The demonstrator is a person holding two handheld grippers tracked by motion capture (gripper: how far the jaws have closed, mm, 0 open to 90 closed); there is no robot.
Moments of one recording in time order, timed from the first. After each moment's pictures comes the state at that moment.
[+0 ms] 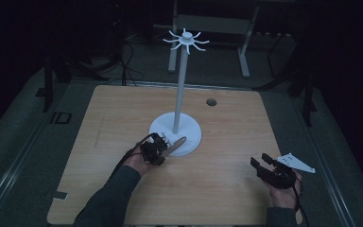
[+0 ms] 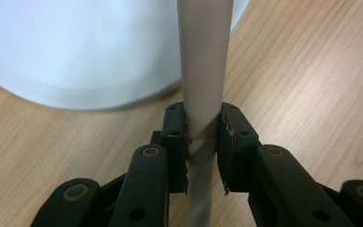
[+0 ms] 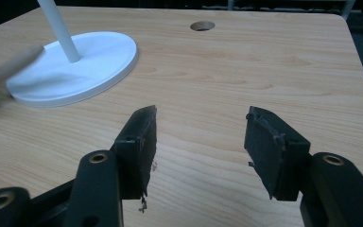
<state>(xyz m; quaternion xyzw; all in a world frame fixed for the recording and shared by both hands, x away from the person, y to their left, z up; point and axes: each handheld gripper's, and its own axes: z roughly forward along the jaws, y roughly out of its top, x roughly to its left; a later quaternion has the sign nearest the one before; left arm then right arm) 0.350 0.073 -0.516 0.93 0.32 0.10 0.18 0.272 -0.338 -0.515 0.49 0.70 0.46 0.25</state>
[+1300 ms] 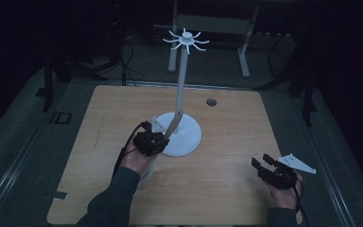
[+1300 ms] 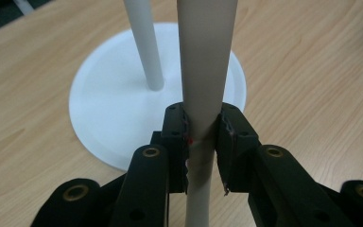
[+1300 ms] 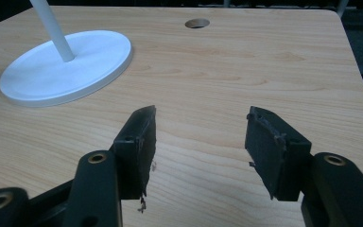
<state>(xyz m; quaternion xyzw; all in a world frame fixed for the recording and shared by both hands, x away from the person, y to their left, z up) 0.331 0.086 -0.451 0.84 0.38 0.19 0.35 0.272 -0.341 -0.518 0.50 0.69 0.46 0.25</state>
